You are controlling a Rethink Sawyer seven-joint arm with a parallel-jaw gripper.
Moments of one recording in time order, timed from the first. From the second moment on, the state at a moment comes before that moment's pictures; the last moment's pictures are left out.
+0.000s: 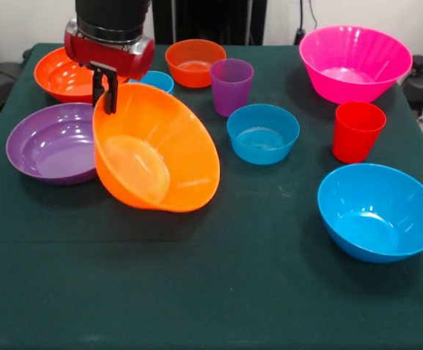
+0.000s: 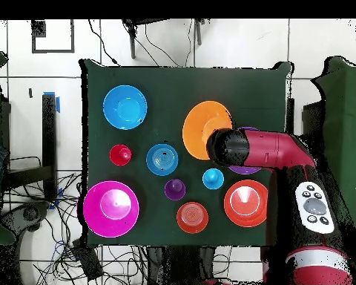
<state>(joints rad) -0.49 -0.63 0.12 1.51 -0.42 0.62 1.94</state>
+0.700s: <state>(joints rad) -0.53 -0.71 0.19 1.40 -0.42 0.85 1.94</state>
